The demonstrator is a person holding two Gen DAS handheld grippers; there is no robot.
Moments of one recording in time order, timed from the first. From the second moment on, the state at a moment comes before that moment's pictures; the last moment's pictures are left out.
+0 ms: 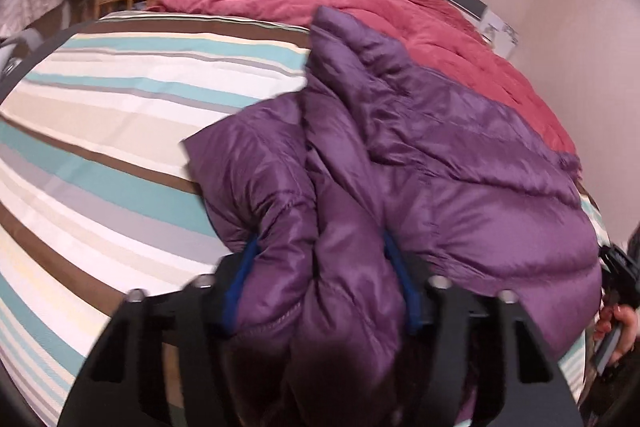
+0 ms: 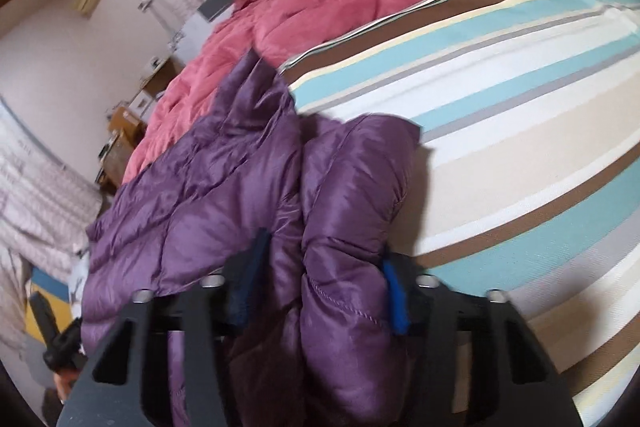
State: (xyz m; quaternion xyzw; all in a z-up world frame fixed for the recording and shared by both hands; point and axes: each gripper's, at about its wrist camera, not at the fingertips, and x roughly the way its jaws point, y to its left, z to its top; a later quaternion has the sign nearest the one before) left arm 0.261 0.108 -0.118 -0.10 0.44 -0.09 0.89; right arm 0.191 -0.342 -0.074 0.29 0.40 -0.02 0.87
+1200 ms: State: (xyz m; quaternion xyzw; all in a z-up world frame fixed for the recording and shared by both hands) left arm 0.208 0.065 -0.040 -0.05 0.38 -0.11 0.92; right arm 0.135 -0.332 0.007 0.17 0.38 -0.02 0.91
